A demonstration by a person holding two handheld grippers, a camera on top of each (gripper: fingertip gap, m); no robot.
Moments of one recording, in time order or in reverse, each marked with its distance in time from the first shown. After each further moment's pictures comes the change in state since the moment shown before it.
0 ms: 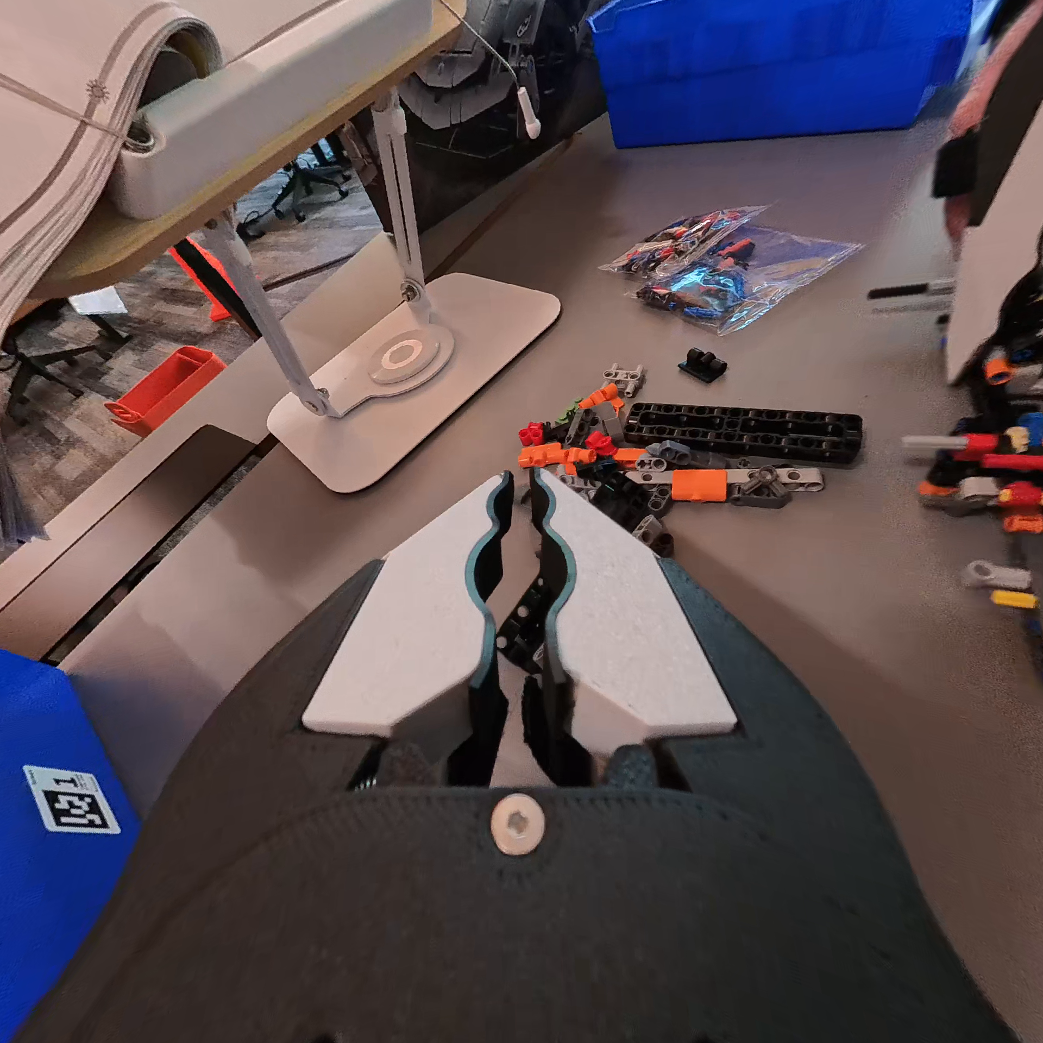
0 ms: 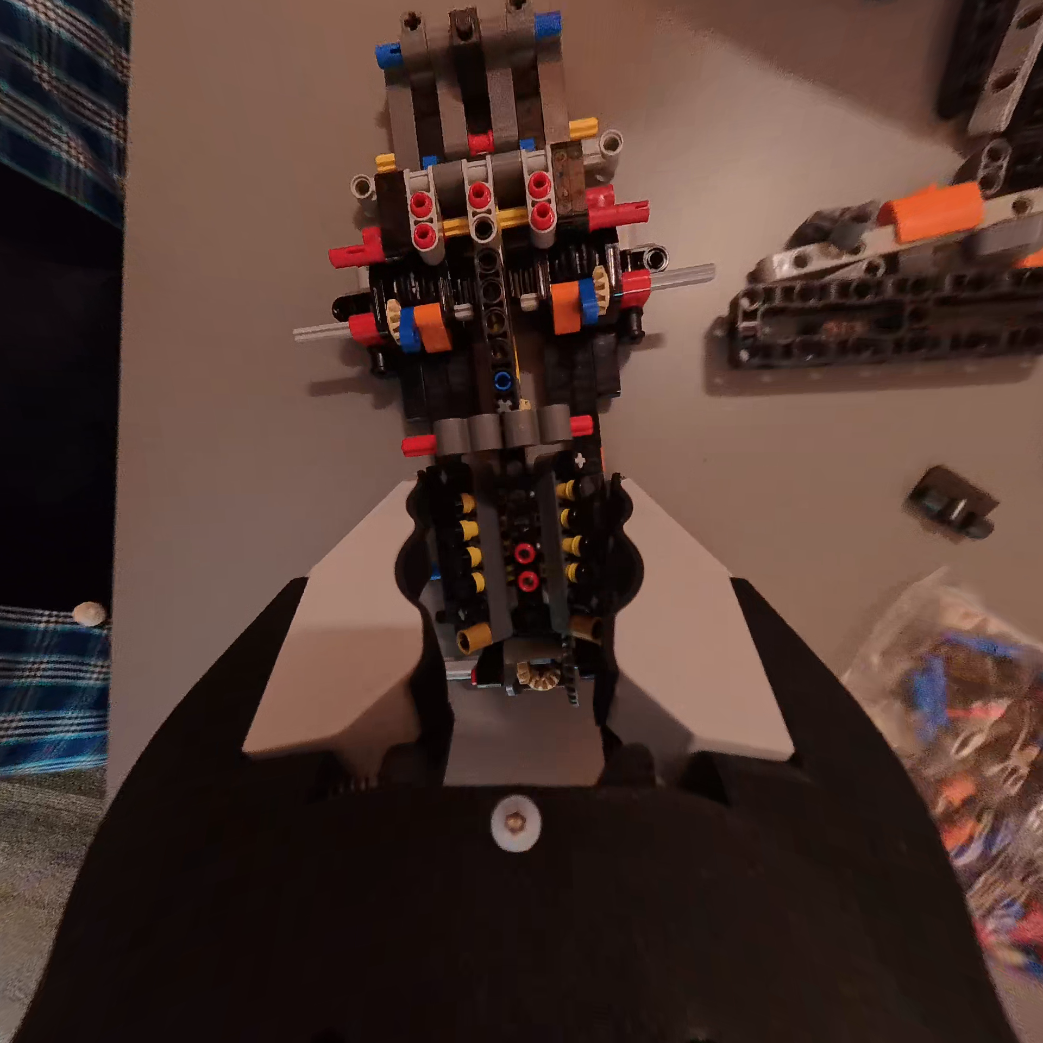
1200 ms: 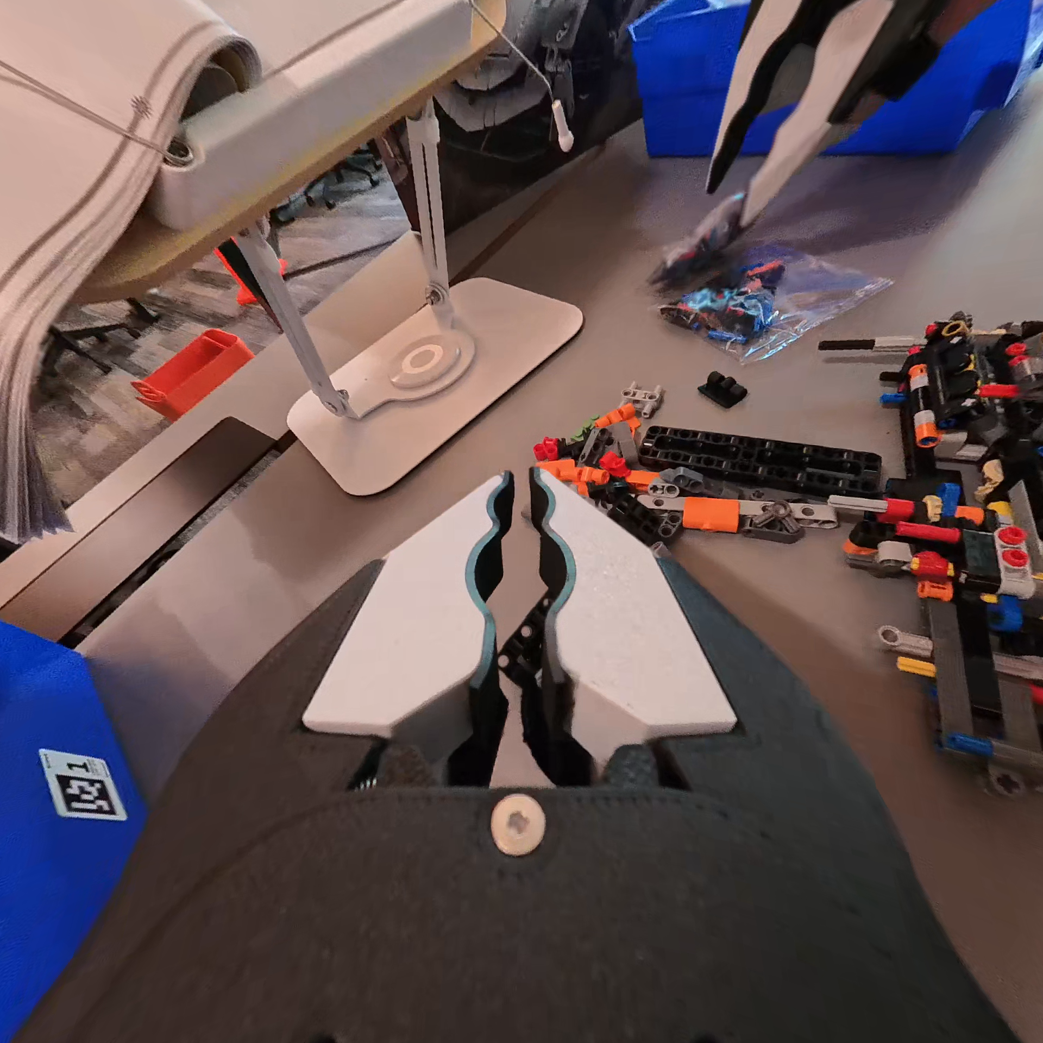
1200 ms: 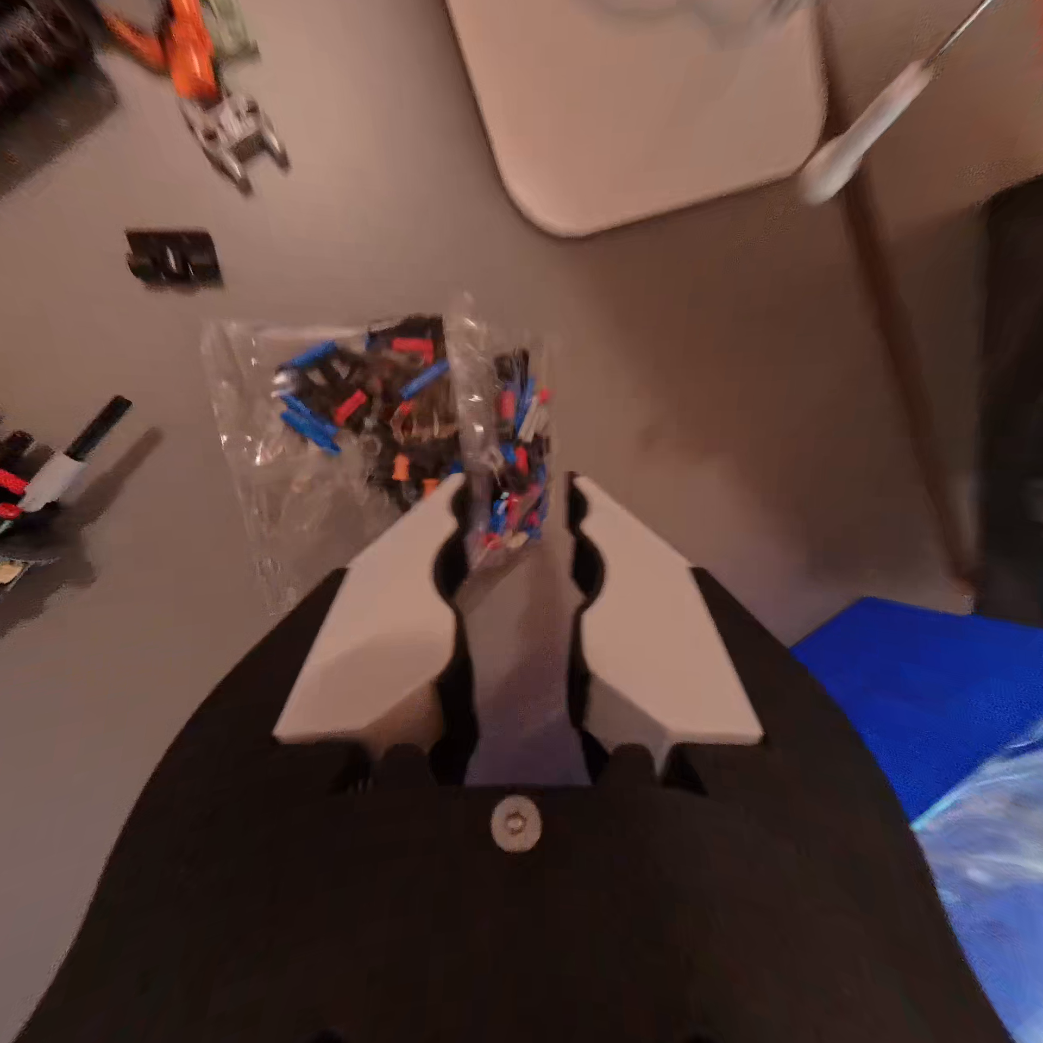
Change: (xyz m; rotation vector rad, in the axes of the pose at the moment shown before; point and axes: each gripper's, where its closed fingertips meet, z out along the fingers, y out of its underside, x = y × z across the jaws) left arm -0.004 -0.008 0.004 -0.010 -0.053 -0.034; right arm 0.181 0.097 -0.110 -0.155 0.622 0.478
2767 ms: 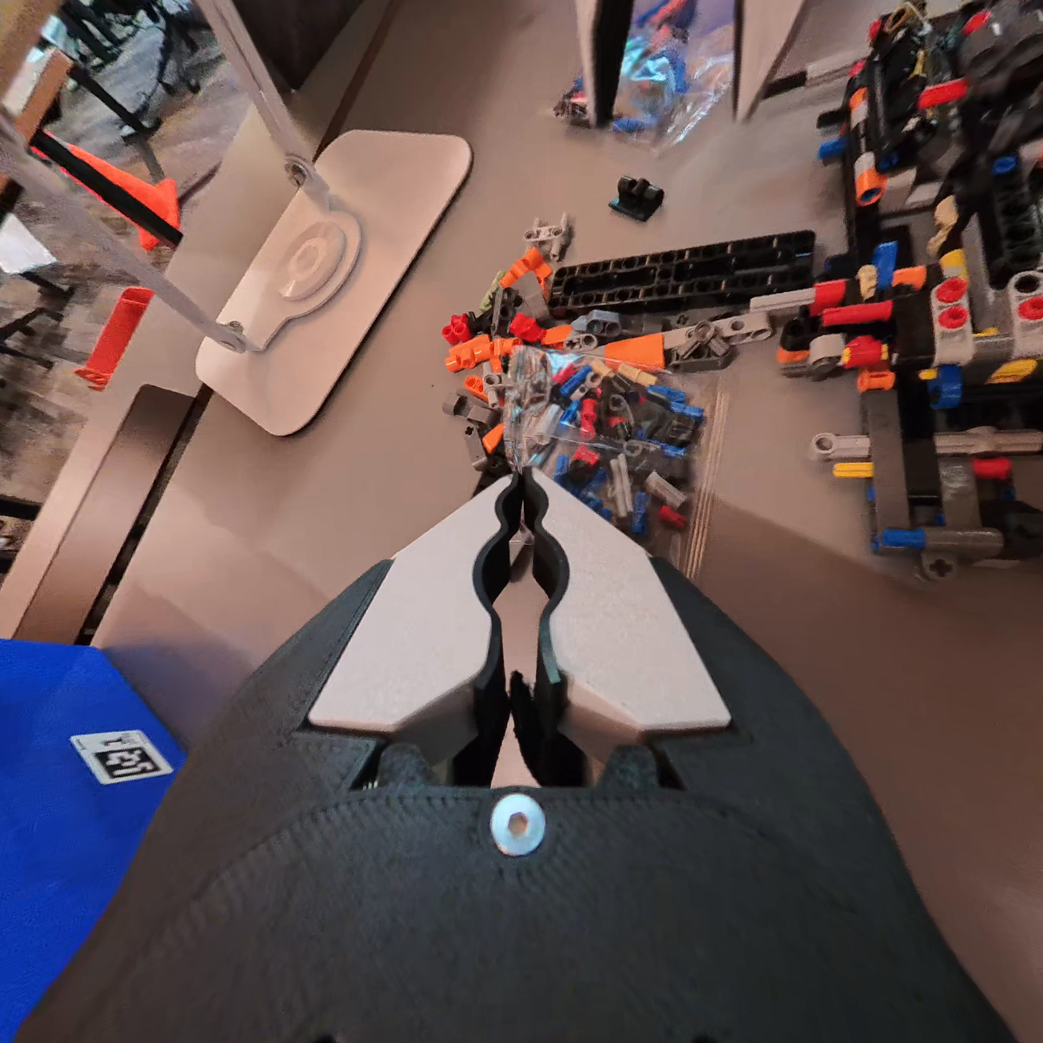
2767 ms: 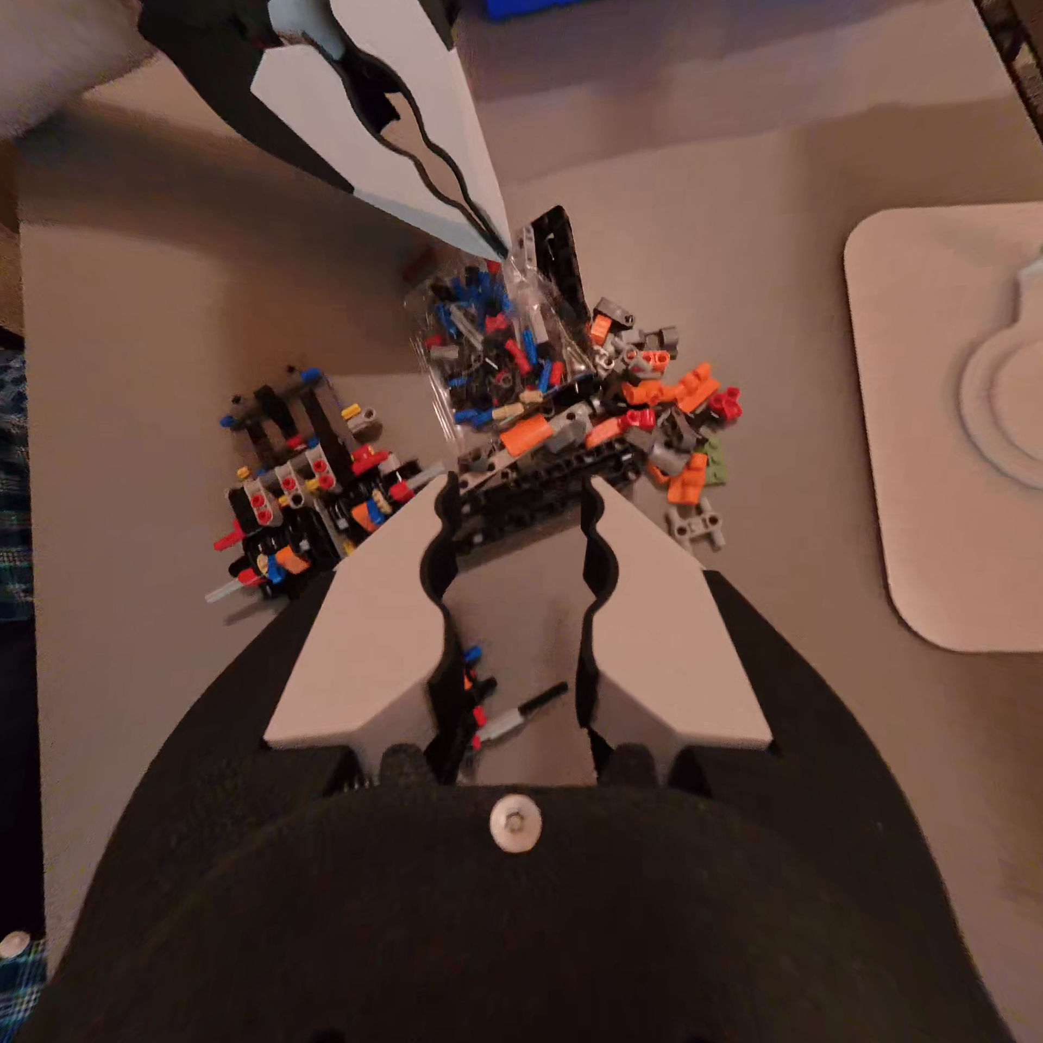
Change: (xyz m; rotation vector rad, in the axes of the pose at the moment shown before) left arm 0.033 0.043 -0.014 -0.242 0.111 0.226; right arm -0.153 -0.116 -0.032 0.364 -0.487 -0.101
